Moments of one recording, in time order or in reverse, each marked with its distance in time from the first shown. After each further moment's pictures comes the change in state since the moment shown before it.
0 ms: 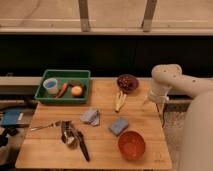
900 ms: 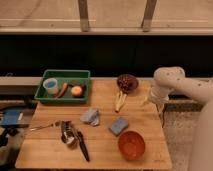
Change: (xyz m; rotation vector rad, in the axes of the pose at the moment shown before) arm 0.003 0.004 -0.004 -0.078 -0.092 -0.083
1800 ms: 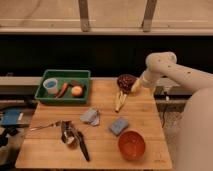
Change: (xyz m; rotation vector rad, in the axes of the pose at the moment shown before) arm -0.078 0.088 -0.046 -0.034 -0.144 -0.195
